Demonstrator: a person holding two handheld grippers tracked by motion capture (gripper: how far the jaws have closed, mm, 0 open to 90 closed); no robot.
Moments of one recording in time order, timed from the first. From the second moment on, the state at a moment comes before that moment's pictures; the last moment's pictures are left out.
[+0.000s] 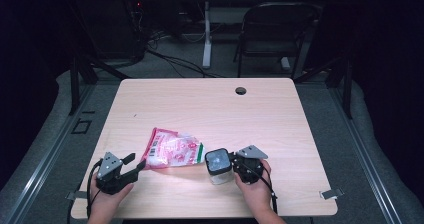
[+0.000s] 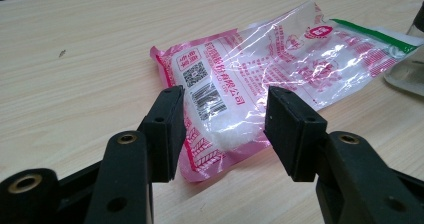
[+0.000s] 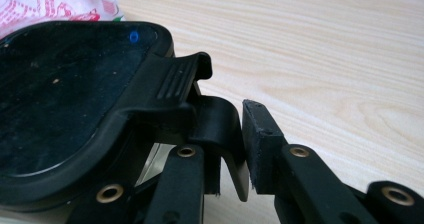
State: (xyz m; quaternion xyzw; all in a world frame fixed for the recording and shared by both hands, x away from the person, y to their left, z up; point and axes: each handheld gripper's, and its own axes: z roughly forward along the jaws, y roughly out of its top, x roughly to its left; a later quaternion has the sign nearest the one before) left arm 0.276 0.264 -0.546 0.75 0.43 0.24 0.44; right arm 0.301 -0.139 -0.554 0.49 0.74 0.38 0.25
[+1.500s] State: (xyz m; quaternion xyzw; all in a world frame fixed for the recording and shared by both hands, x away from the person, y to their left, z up) left arm 0.272 0.255 -0.543 0.75 0.43 0.23 0.45; right arm 0.268 -0.163 -0.540 0.47 0.80 0.34 0.14
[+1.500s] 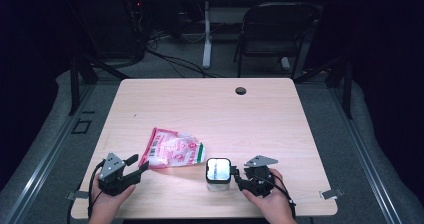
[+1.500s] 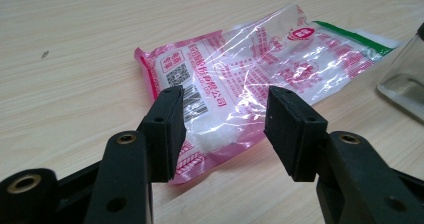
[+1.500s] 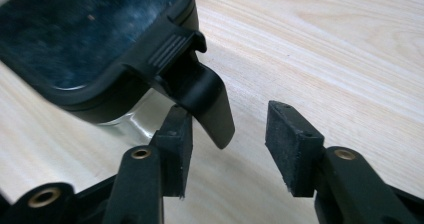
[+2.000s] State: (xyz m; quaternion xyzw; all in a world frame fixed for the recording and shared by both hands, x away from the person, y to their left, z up) left arm 0.275 0.248 -0.531 0.74 0.43 0.21 0.47; right arm 0.259 -0.179 -0.506 0.51 0.77 0.37 0.11
